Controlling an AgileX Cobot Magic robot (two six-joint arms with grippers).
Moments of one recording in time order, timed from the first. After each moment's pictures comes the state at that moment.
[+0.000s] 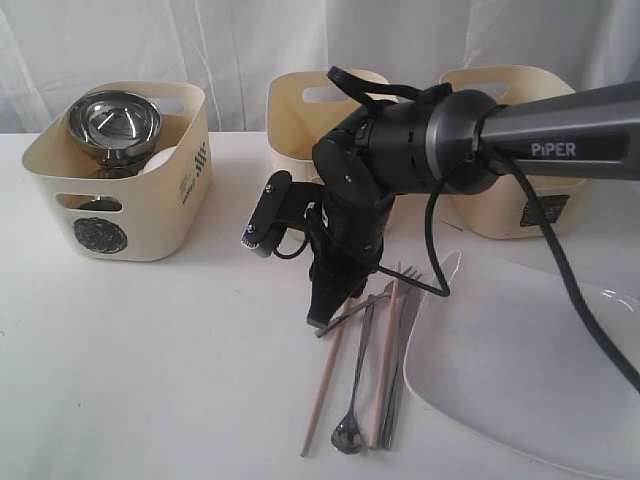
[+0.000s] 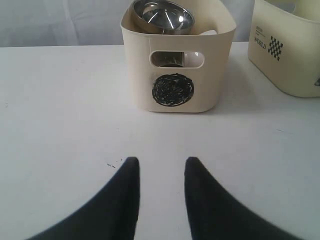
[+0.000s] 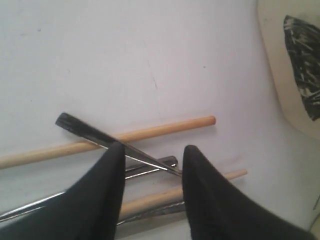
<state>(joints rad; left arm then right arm) -0.09 0.01 0.02 -0.17 0.26 0.13 0.55 1.98 -1.40 -0.25 0.76 -0.37</state>
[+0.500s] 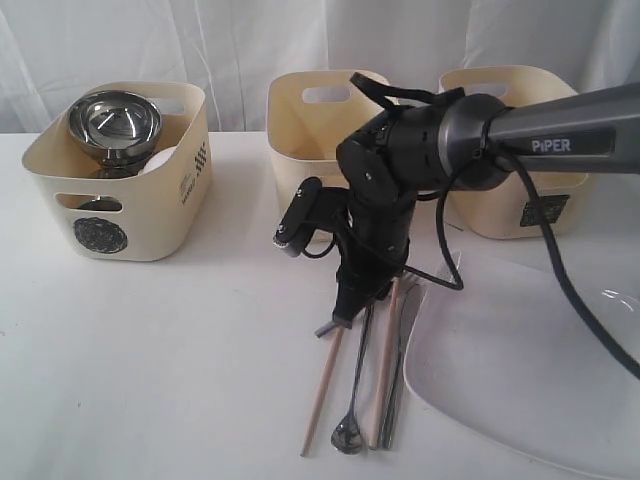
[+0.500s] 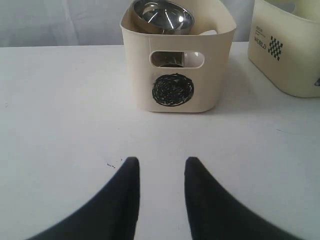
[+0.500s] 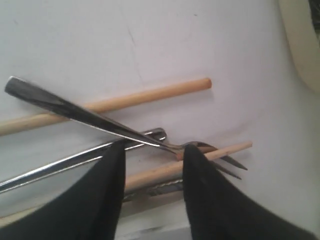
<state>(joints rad) -0.09 0.01 0.02 -0.17 0.26 0.13 0.48 2.02 -1.40 -0.23 0.80 -0.37</state>
